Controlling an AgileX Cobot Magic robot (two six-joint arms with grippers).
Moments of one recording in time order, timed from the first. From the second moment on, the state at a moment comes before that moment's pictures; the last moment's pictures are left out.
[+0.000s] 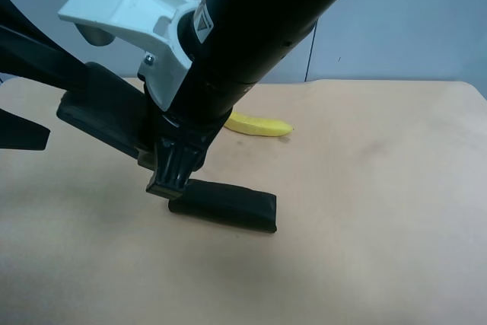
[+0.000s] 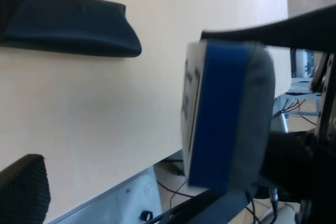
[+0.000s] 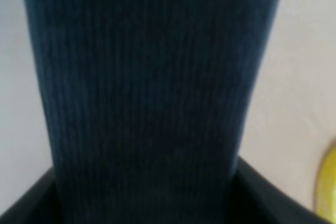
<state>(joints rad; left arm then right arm) 0.03 1.02 -0.85 -0.86 1.18 0.26 1.03 1.60 -1.30 0.09 0.70 -0.56</state>
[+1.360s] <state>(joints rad) 0.03 1.02 -0.85 -0.89 1.20 0.29 1.03 1.61 -1.30 0.34 0.57 -0.77</state>
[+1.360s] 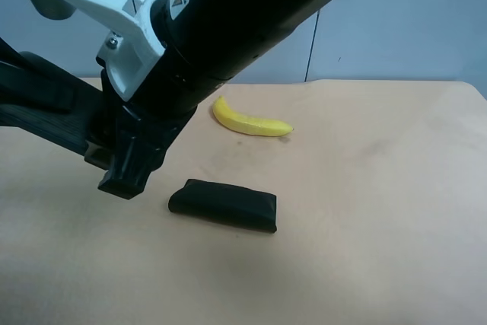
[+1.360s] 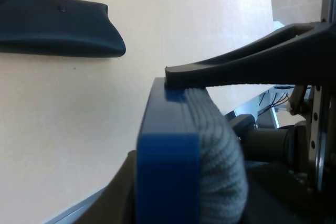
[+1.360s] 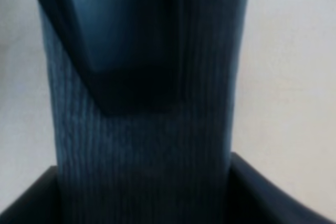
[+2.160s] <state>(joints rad) 0.03 1.02 -0.85 -0.89 1.21 0.29 1.03 1.36 -1.30 0.00 0.95 -0.35</state>
